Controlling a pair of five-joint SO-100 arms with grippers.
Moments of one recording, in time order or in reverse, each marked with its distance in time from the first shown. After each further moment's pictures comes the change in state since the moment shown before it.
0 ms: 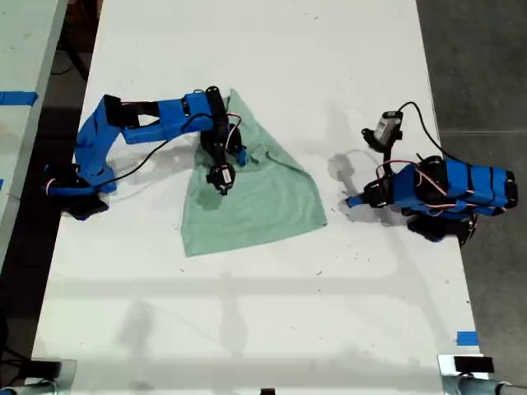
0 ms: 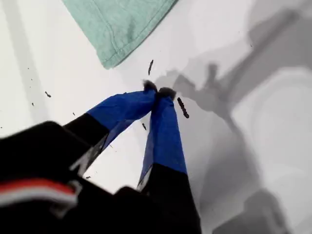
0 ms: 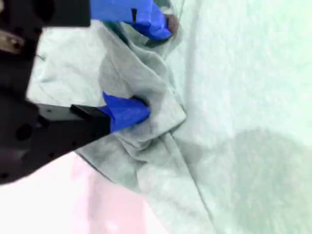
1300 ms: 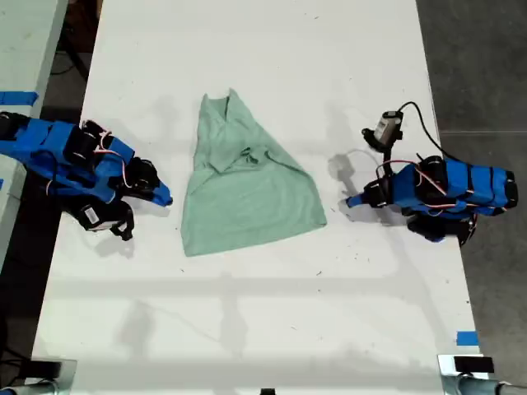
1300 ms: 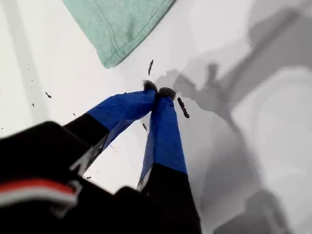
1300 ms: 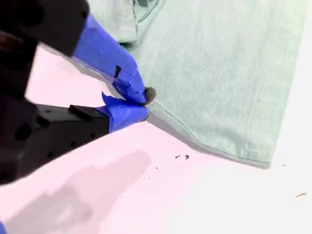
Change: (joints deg) arm 0 32.7 109.5 99.1 -25.9 -38.3; arm 1 0.0 0.0 0.0 0.0 0.4
